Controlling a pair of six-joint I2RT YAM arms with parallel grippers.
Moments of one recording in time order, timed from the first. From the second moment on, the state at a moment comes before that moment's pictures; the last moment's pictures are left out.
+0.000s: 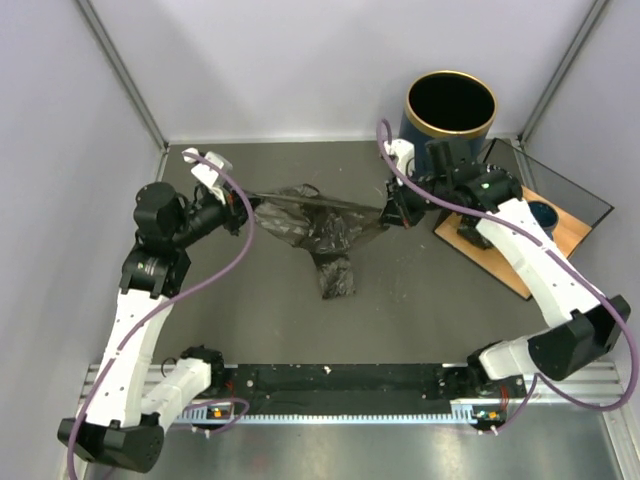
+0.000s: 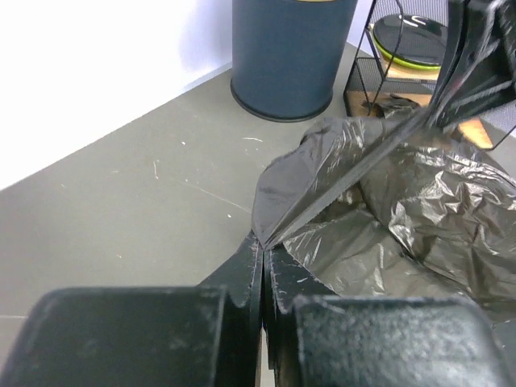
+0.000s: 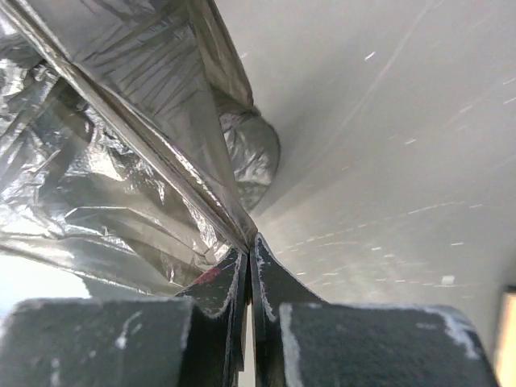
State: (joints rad) left arm -0.16 0.87 1.05 -0.27 0.62 -0.02; right arm 0.46 1.40 1.46 -0.86 -0.55 -0.09
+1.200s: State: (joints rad) left arm -0.08 0.95 0.98 -0.50 0.52 0.07; right arm 0.55 1.42 1.43 -0.65 -0.59 0.07
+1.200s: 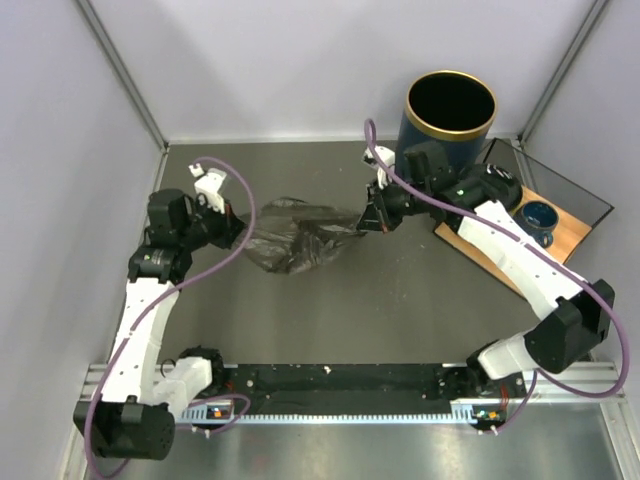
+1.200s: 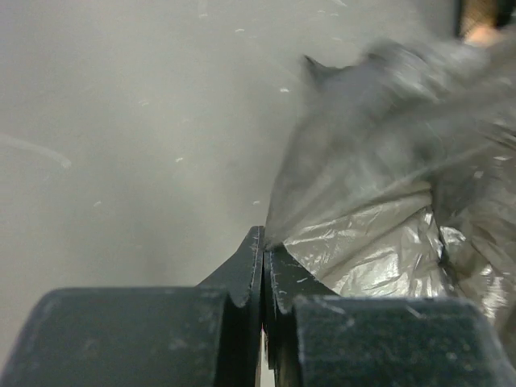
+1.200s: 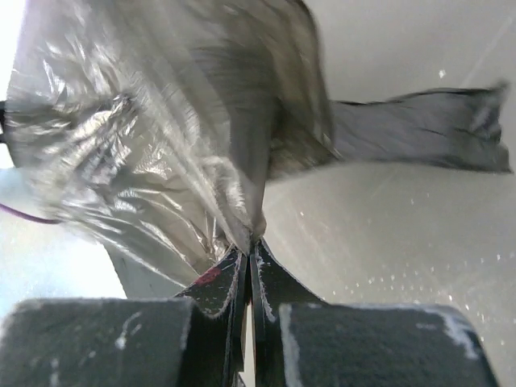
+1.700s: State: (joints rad) left arm 0.03 0.99 1.10 -0.49 0.71 0.30; right arm 0.50 1.43 1.50 -0.73 -0.51 -0.19
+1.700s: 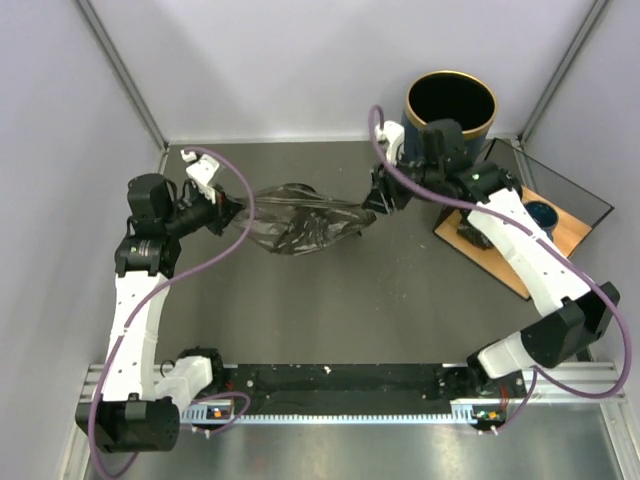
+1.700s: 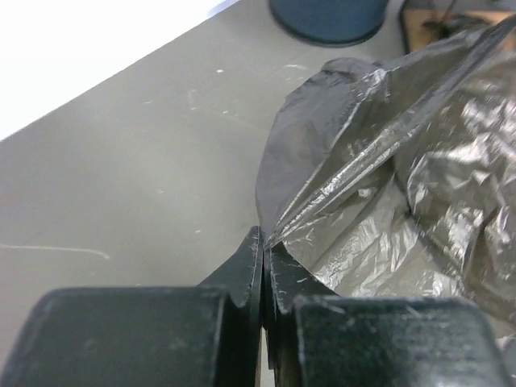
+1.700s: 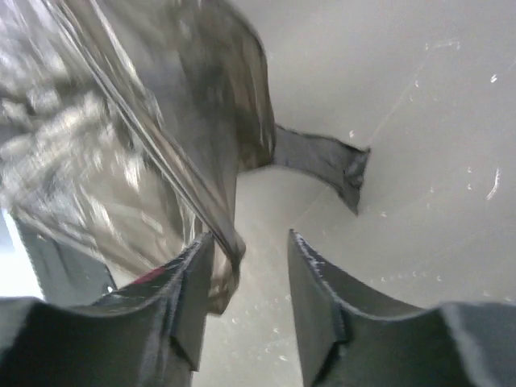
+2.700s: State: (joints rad) left arm -0.02 0.92 0.96 -0.16 0.84 -0.49; right arm 0.88 1.42 1.56 -0.46 -0.32 0.16
